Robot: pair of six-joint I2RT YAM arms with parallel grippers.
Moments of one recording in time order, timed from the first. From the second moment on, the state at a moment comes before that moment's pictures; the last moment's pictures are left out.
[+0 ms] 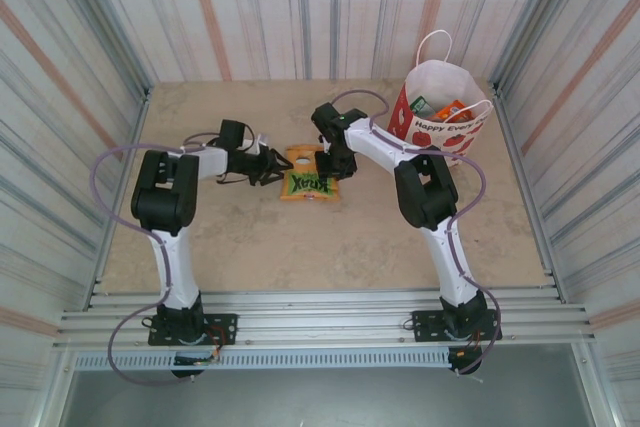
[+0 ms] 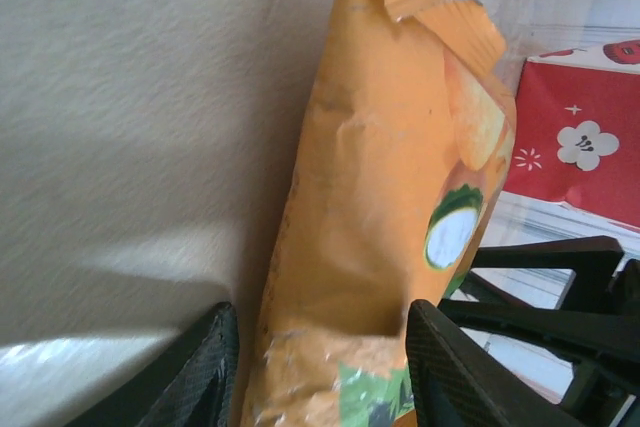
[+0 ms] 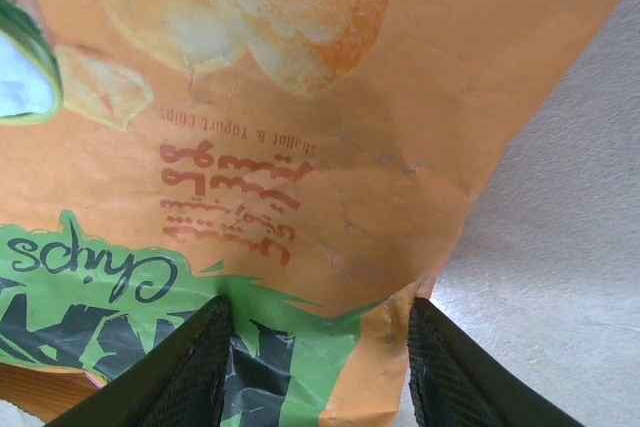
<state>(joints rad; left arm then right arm) -0.19 2.07 1.22 -0.16 0.82 -0.66 0.60 2.31 1.93 -1.01 -0.11 0.42</state>
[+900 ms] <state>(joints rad) -0.23 1.94 1.23 -0.07 0.84 -0.63 0.59 2.00 1.68 -0.76 -0.11 0.43</state>
